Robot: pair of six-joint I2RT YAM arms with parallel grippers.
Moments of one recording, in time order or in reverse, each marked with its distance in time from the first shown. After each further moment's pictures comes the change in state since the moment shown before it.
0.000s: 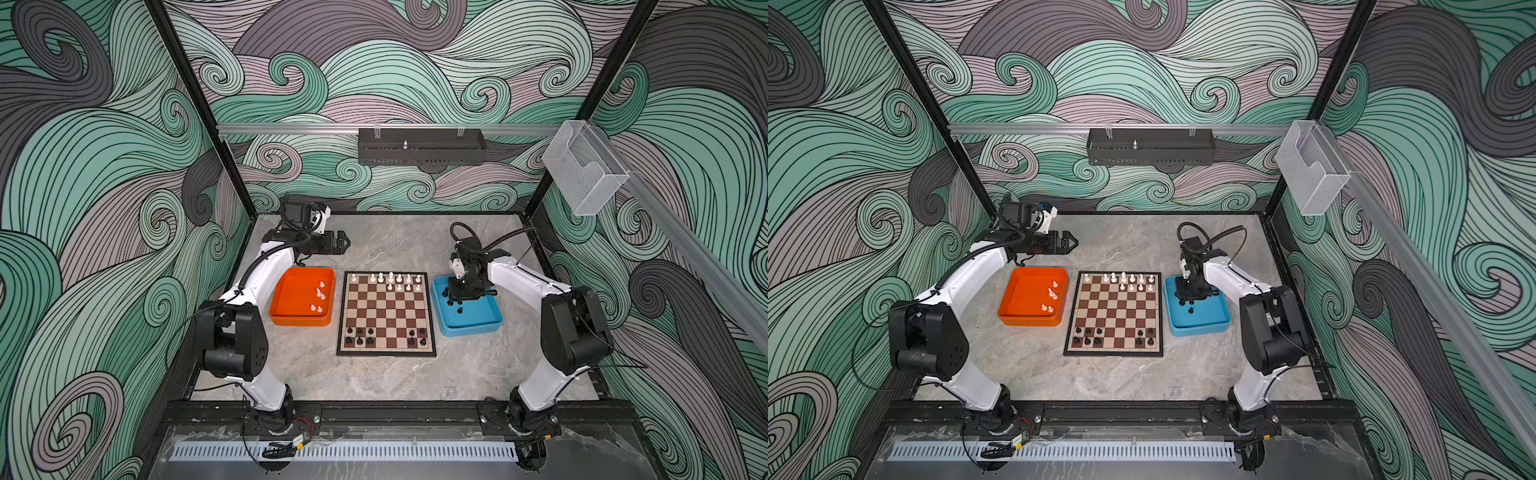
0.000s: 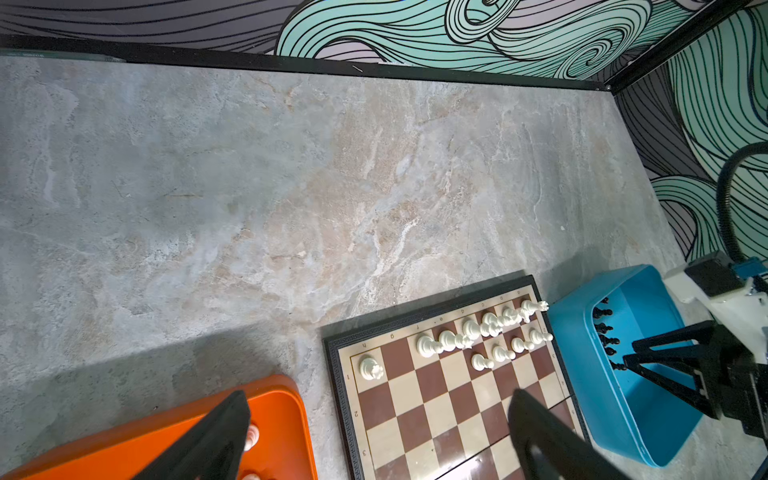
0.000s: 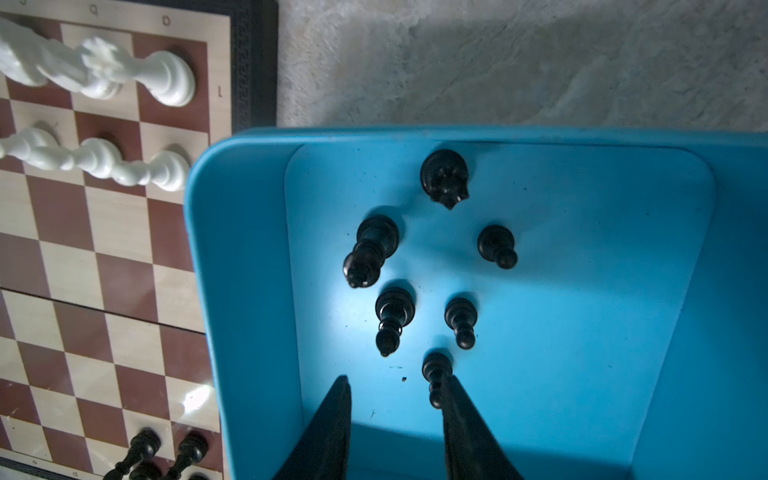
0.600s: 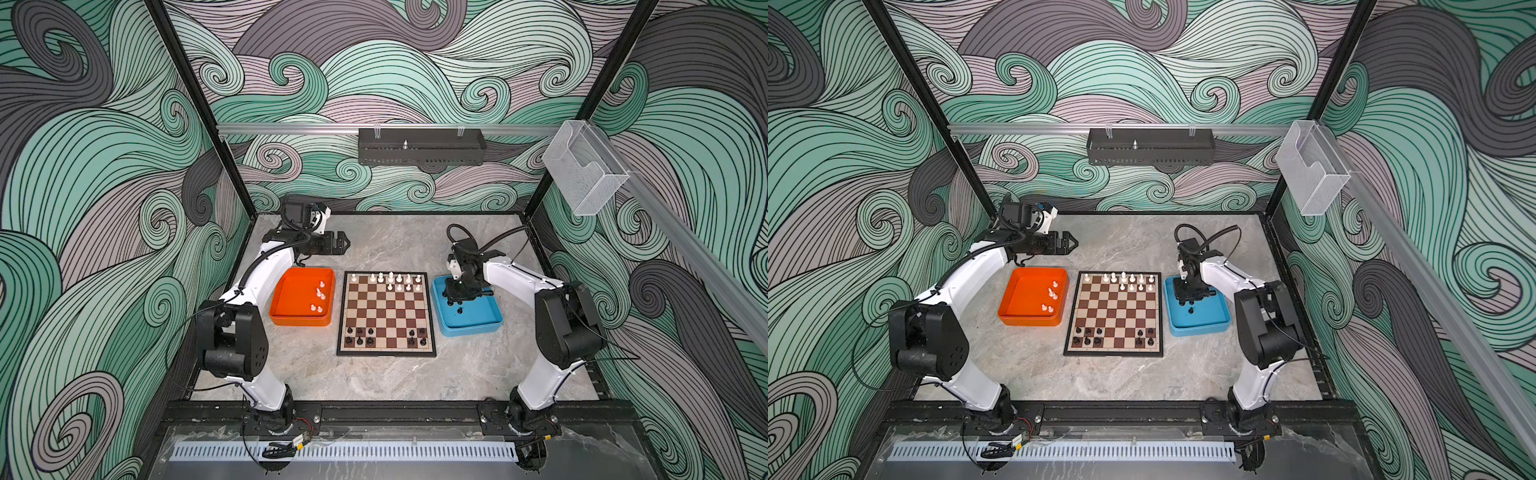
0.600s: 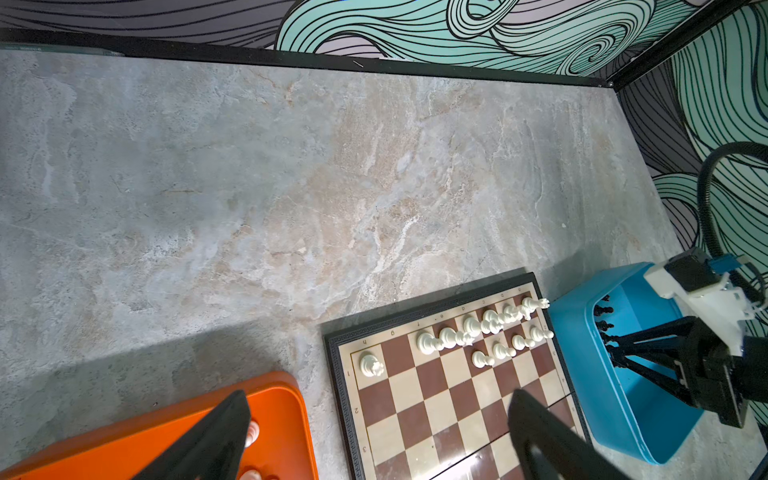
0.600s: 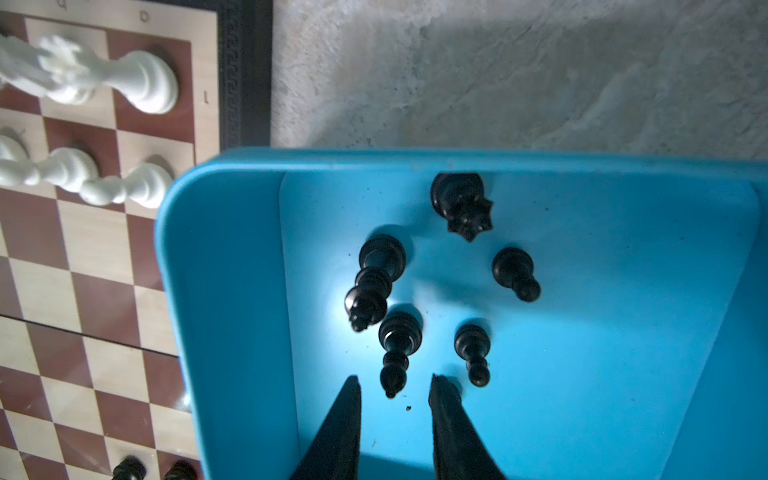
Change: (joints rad) left arm 0.000 0.000 0.000 -0.007 -0.001 0.001; right arm 0.008 0.042 0.000 0.035 0.002 -0.001
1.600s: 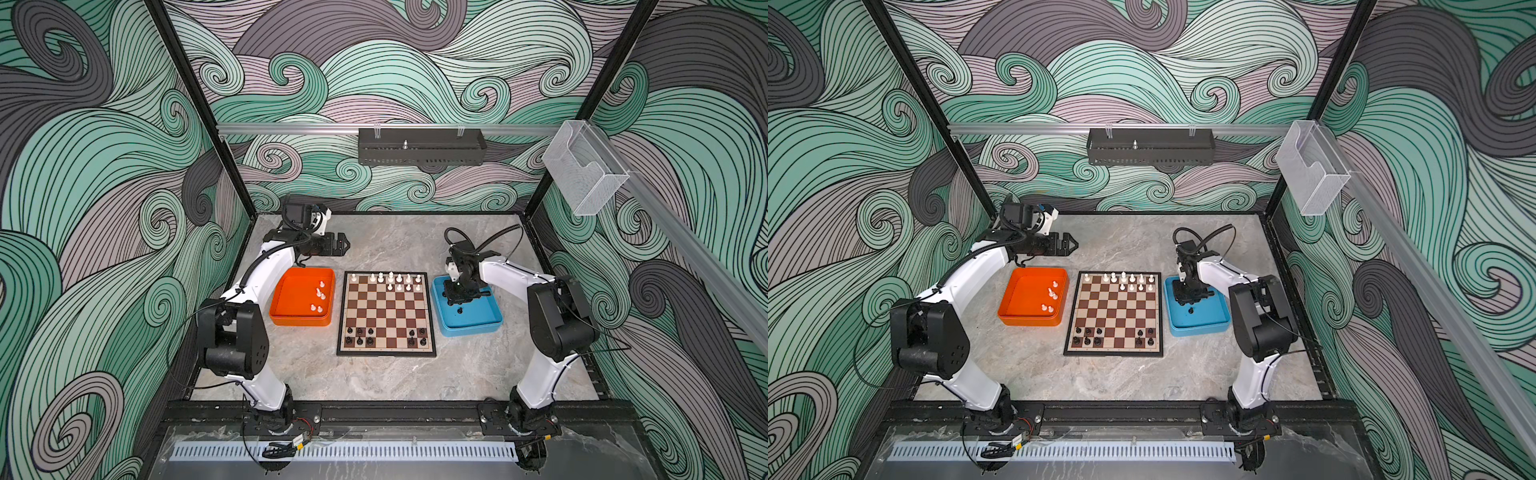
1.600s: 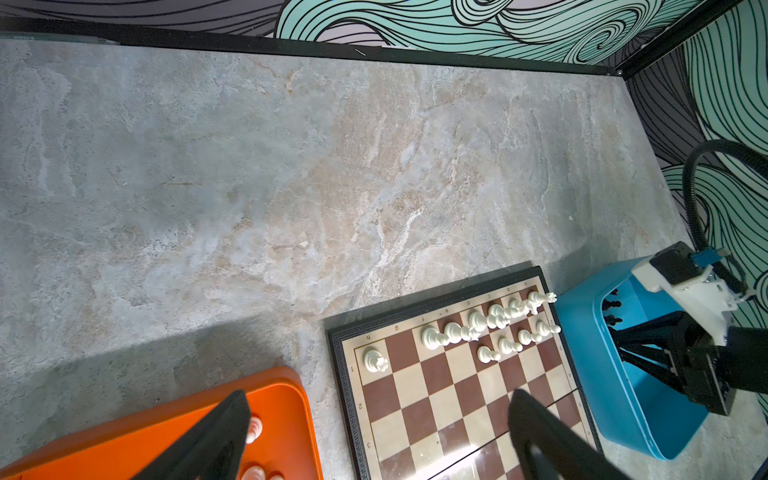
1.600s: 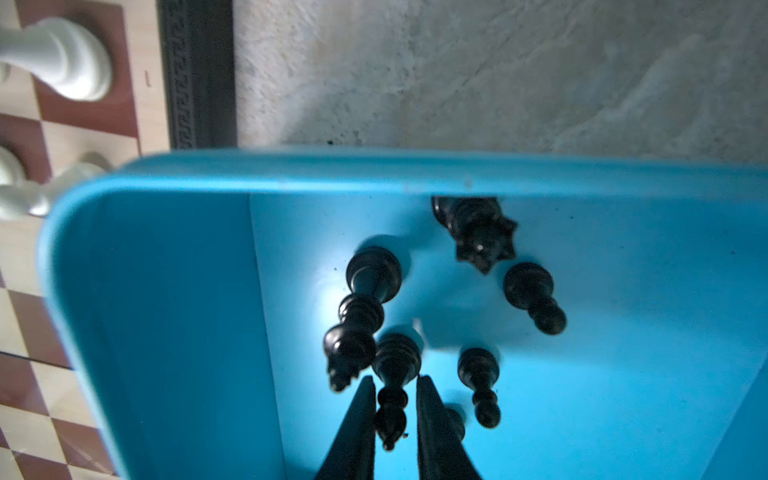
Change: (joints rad) left arm 0.000 0.010 0.000 -0.011 -0.003 0.014; right arm 0.001 0.056 0.008 0.006 0.002 -0.003
